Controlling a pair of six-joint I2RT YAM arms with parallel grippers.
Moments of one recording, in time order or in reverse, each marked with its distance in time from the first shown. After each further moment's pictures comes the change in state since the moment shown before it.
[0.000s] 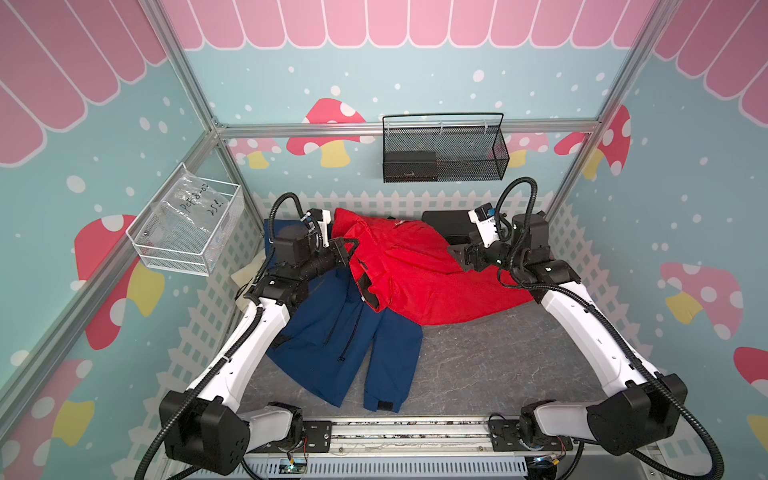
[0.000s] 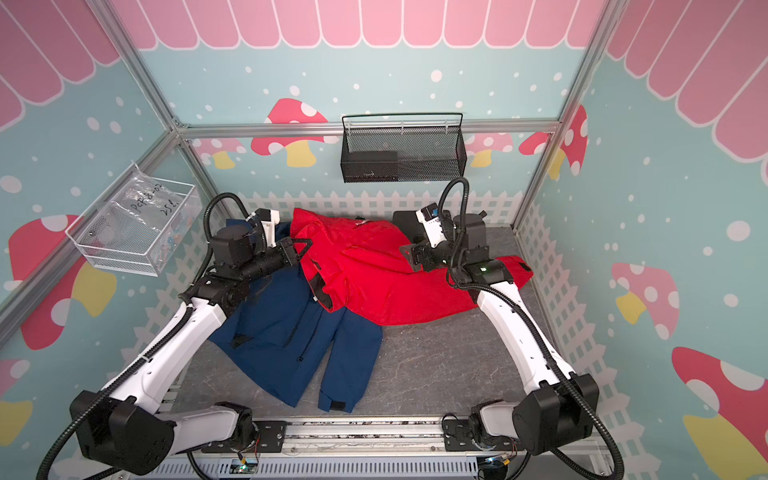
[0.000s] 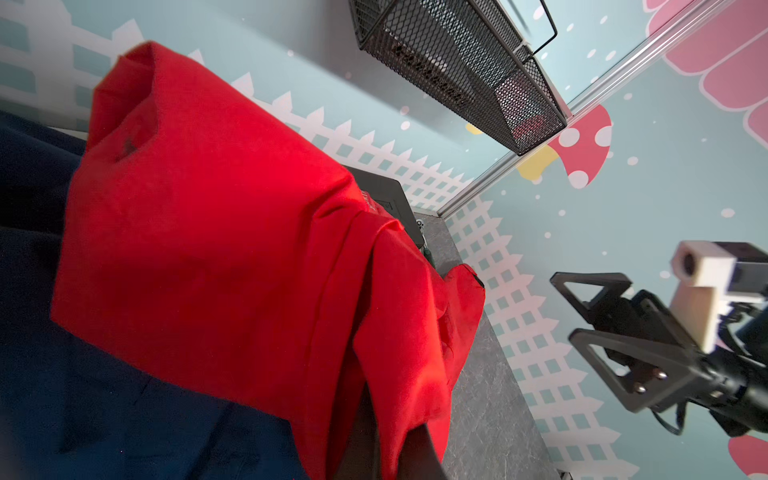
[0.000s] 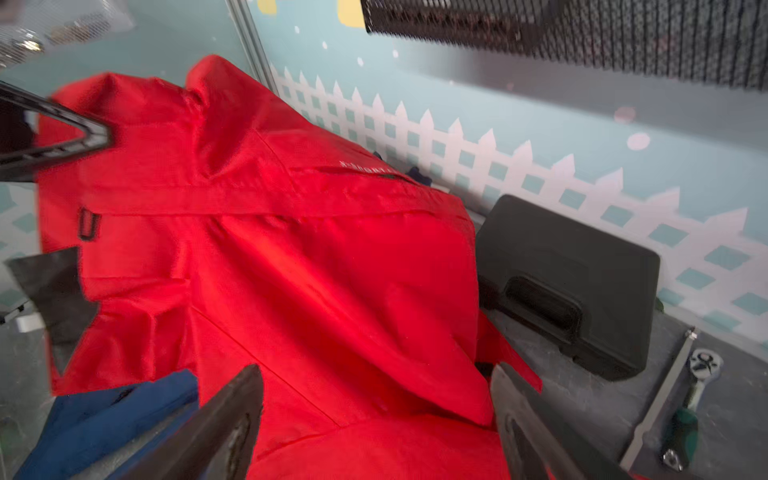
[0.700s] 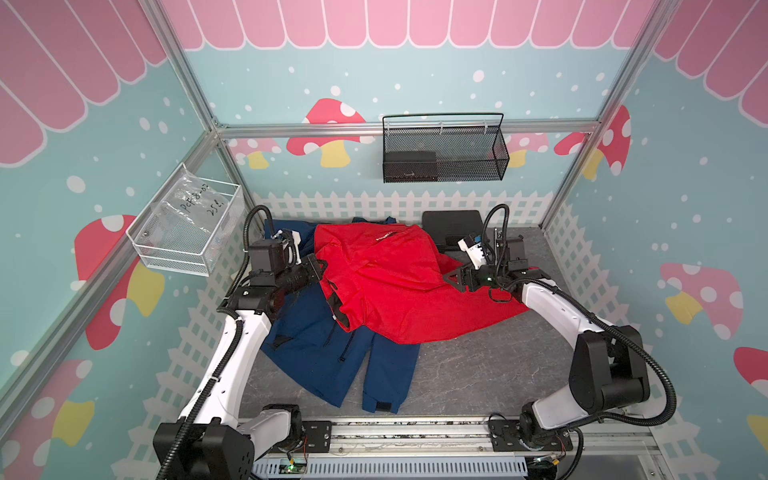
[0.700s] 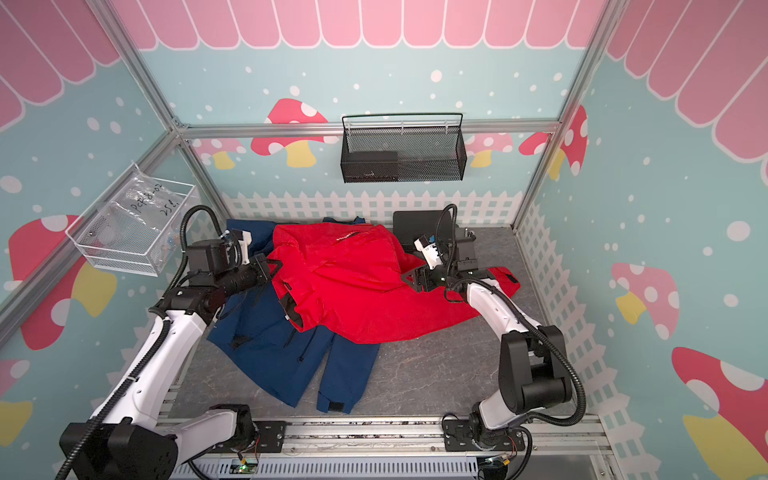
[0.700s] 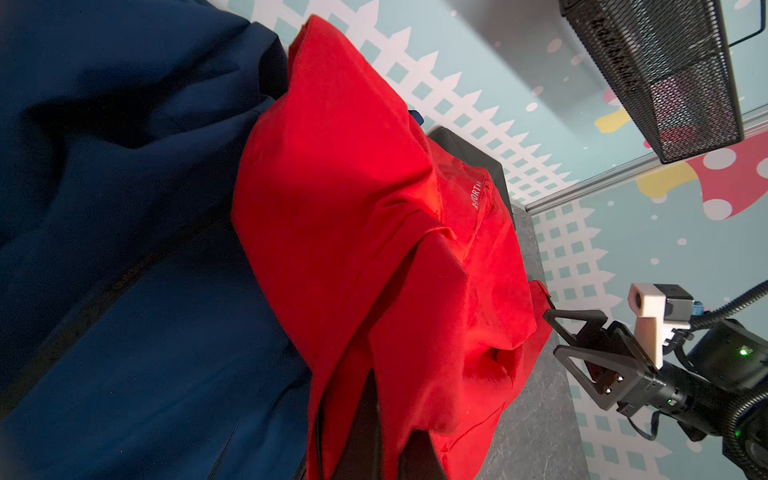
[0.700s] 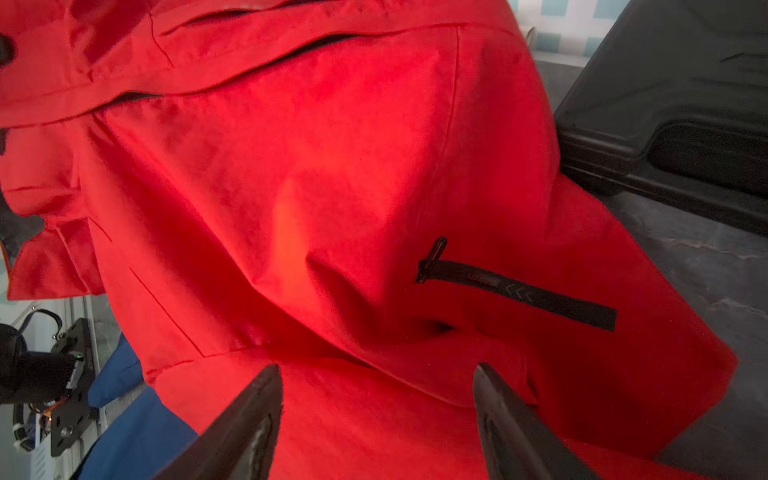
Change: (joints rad) left arm 0.197 -0.078 -0.047 -0.301 -0.025 0.053; right arm -0.050 0.190 -0.214 0.138 -0.267 -0.035
